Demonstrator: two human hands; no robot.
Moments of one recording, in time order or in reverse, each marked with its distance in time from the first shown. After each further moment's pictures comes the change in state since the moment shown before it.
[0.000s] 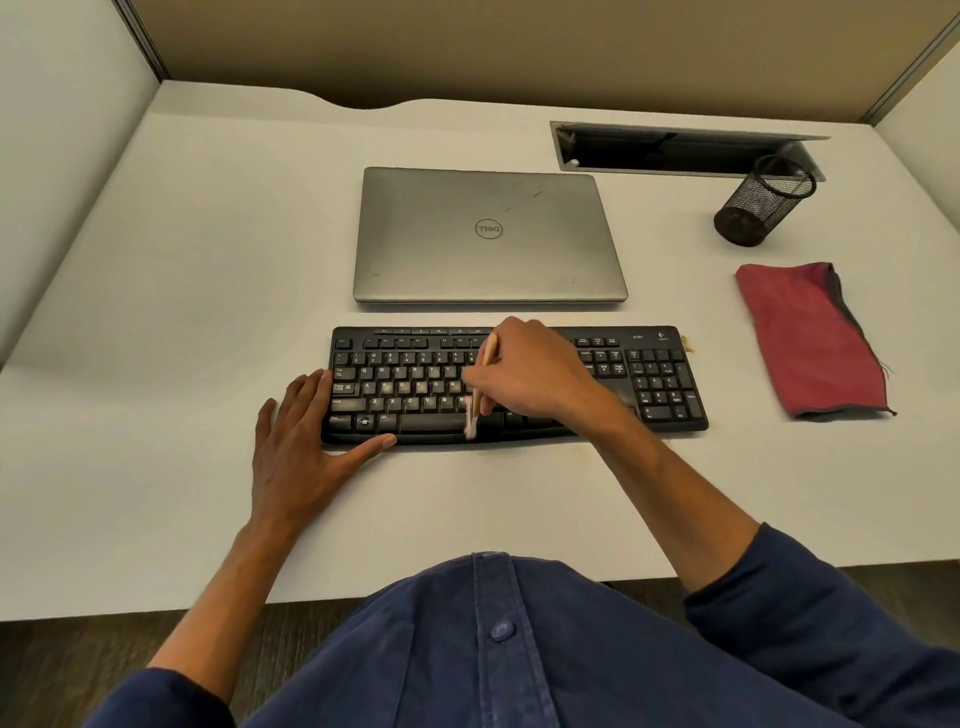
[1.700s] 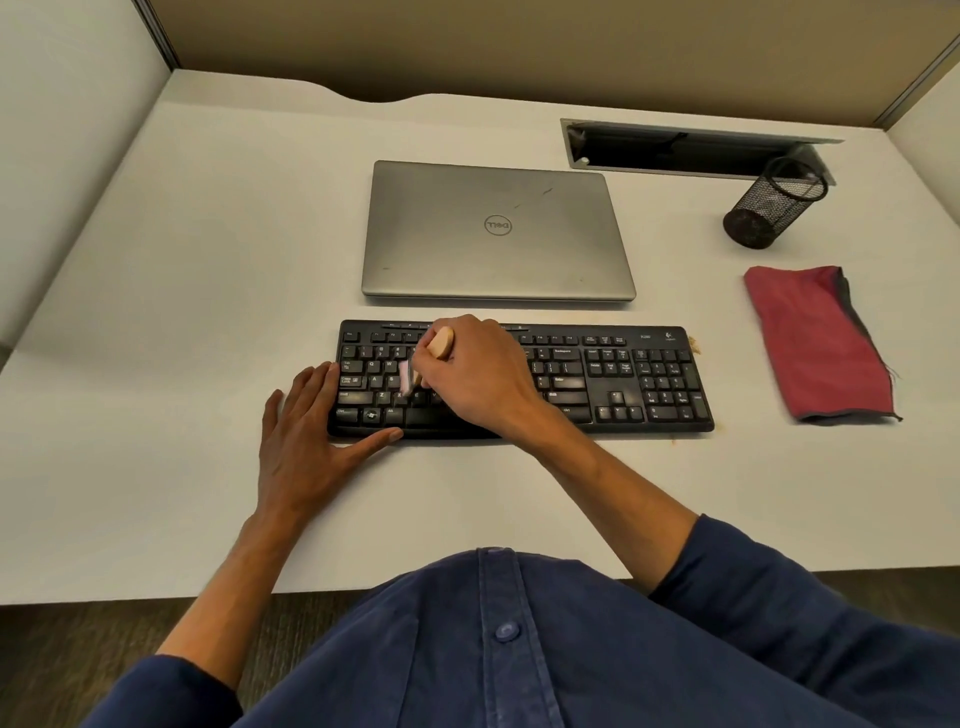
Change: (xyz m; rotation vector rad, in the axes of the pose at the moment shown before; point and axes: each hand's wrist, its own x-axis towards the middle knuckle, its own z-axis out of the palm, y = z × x) left_hand 0.001 0.001 0.000 0.015 -0.014 -0.013; right_hand 0.007 -0.035 0.037 0.150 0.142 -0.108
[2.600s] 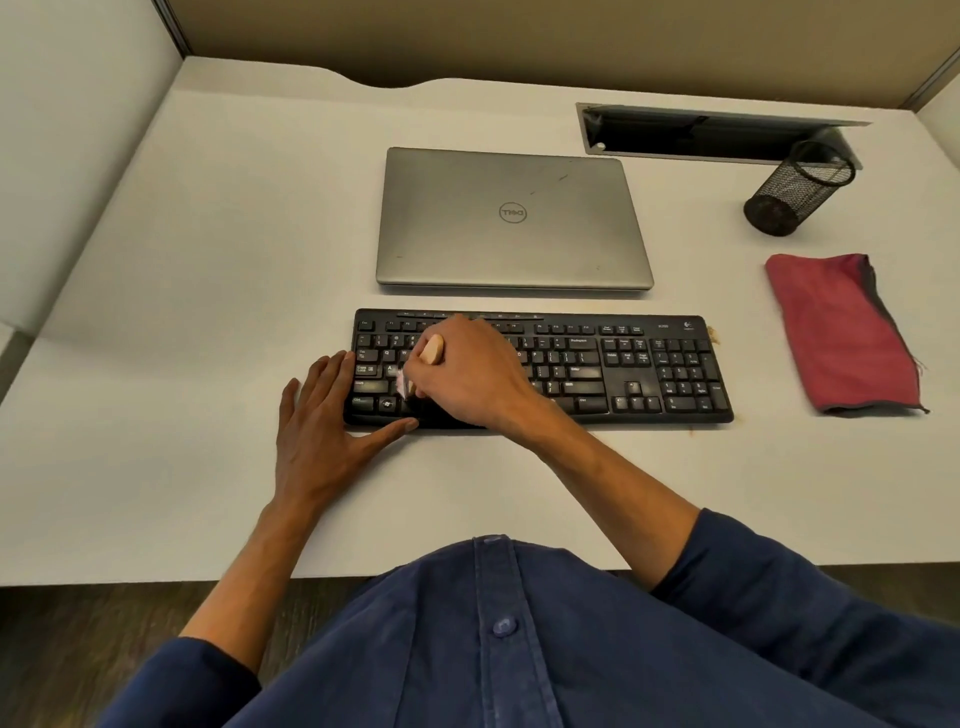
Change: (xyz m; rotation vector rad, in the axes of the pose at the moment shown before) left_hand -0.001 -0.001 -0.001 -0.008 -0.024 -0.002; right_hand 0.000 -0.016 0.009 -0.022 -0.064 -0.034
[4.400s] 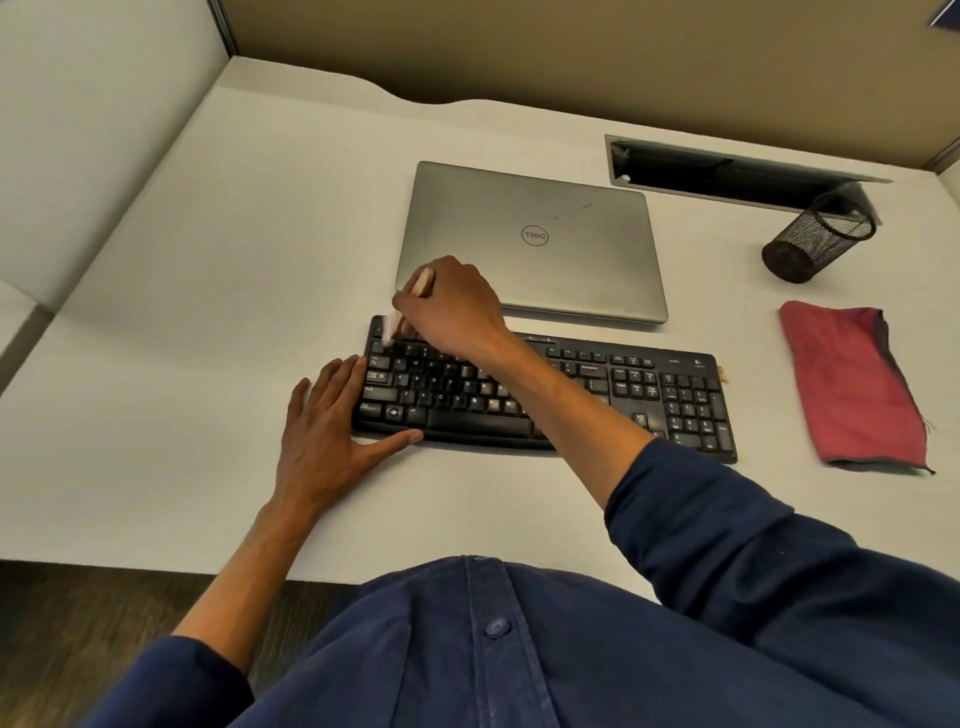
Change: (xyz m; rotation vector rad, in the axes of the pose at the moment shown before) left_hand -0.001 0.001 -0.001 -0.048 0.025 0.004; right_hand 0.079 -0.009 0.007 0.052 0.033 -0.041
